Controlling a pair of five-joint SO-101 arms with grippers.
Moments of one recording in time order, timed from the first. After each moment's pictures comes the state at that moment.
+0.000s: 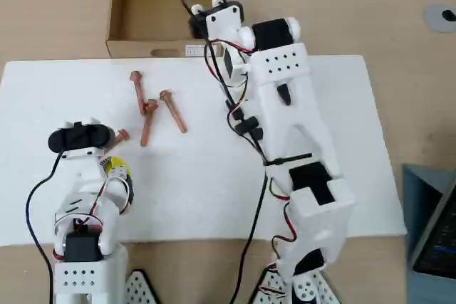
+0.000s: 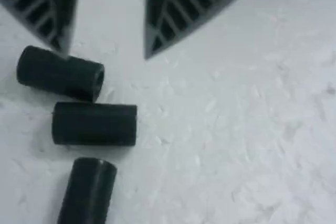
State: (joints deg) left arm -5.5 -104.3 96.2 54.9 -3.2; right arm -20.6 19.9 -30.3 101.2 6.5
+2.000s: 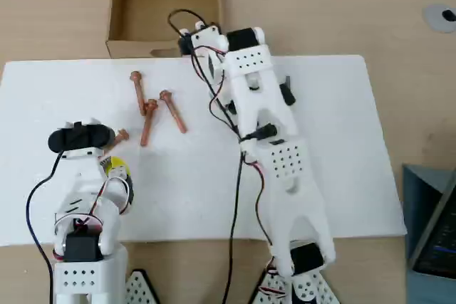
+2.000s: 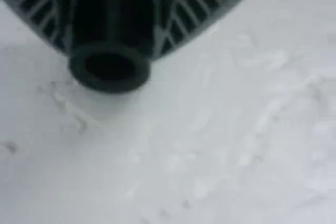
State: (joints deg) left arm -5.5 -104.3 96.2 54.9 -3.2; right arm -21.9 57.7 -64.7 101.1 10.0
